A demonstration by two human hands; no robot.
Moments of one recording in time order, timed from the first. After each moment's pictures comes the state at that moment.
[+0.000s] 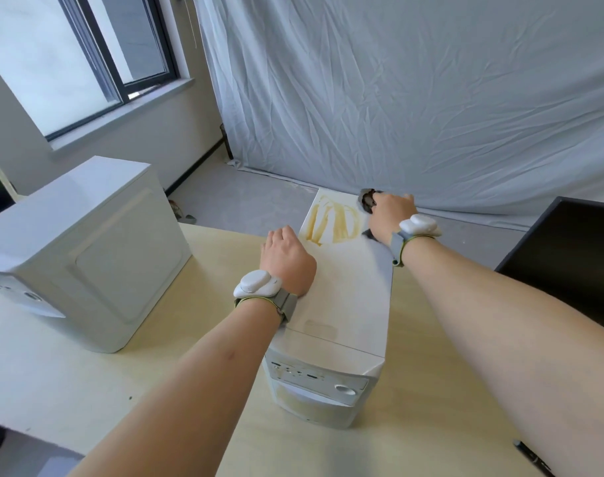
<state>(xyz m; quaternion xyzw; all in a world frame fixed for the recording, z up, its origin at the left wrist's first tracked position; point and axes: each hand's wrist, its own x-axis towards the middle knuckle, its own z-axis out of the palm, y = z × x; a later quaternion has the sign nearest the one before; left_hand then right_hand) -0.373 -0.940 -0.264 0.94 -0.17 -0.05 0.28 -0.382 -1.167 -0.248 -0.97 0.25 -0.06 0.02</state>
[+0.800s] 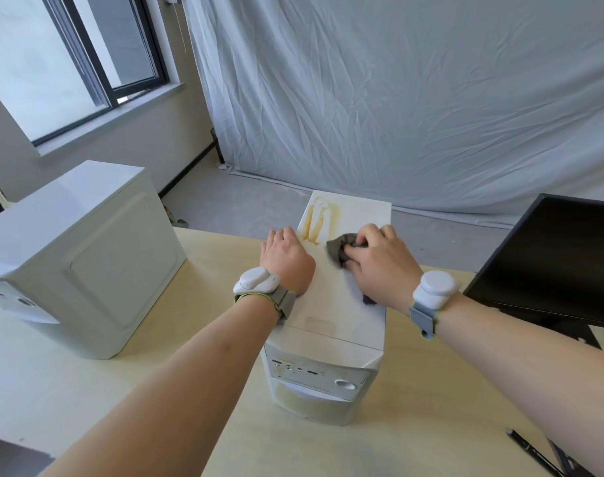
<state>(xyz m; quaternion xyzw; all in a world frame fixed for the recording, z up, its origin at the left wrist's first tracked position) -0.375 -0.940 -0.261 0.94 -0.22 -0.03 0.25 -0.489 -1.097 -0.256 -0.99 0.07 -0.13 0.01</state>
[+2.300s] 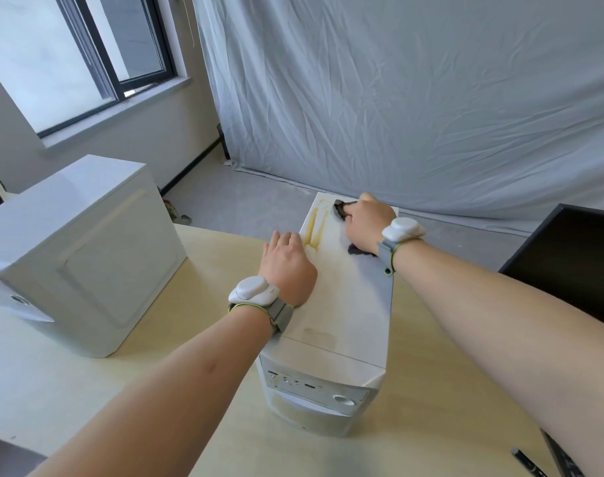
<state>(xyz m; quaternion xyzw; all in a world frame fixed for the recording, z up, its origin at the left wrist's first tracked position) -0.366 -0.938 -0.277 0.92 -0.28 0.03 0.26 -0.372 -1.135 -0.244 -0.98 0.18 -0.06 0.03</state>
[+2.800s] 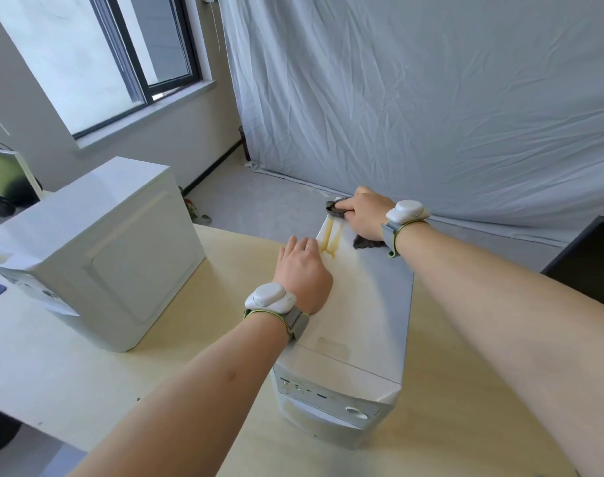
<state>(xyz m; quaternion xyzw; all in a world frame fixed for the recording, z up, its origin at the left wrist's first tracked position) -0.364 -0.939 -0.278 0.93 -0.28 0.02 0.26 -0.334 -1.137 -0.228 -0.99 0.09 -0.01 0.07</state>
